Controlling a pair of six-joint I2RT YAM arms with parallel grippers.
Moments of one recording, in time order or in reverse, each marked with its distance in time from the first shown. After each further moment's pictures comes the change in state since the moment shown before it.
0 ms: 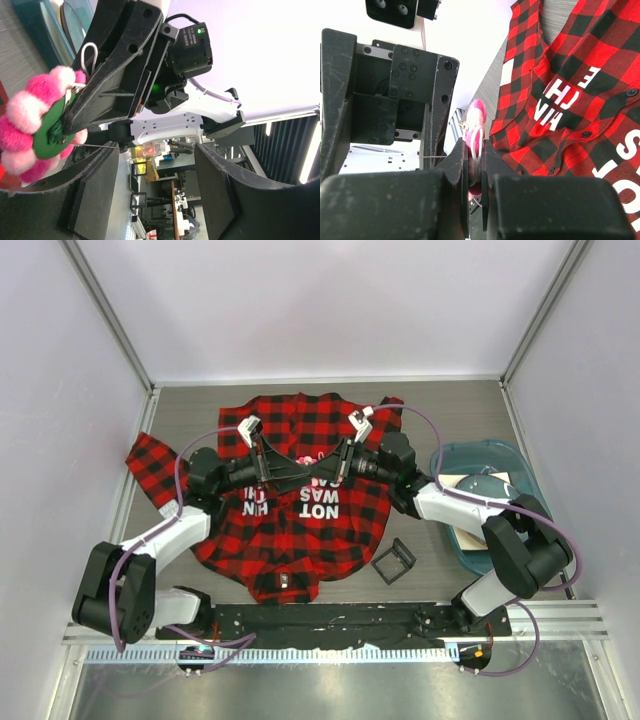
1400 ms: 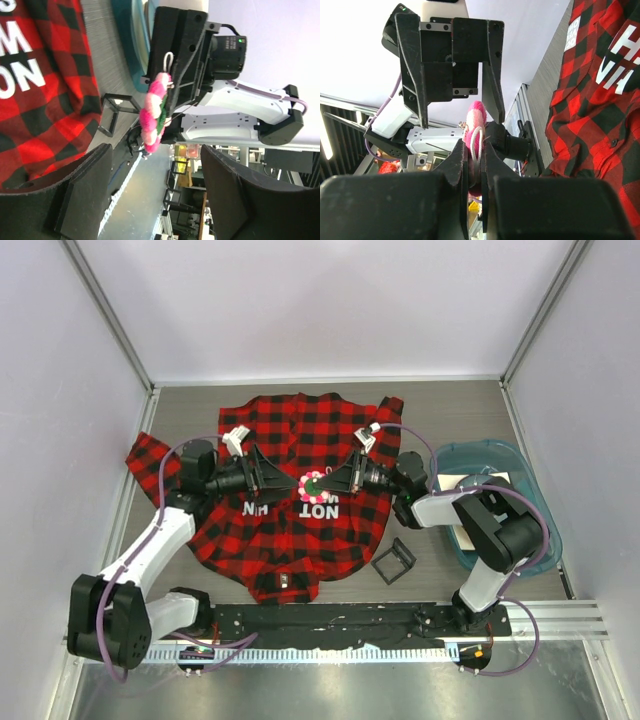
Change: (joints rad) left arm 0.103 -0.142 0.091 -0.783 -0.020 0.479; right arm -0.073 0.171 -0.182 0.597 -0.260 0.480
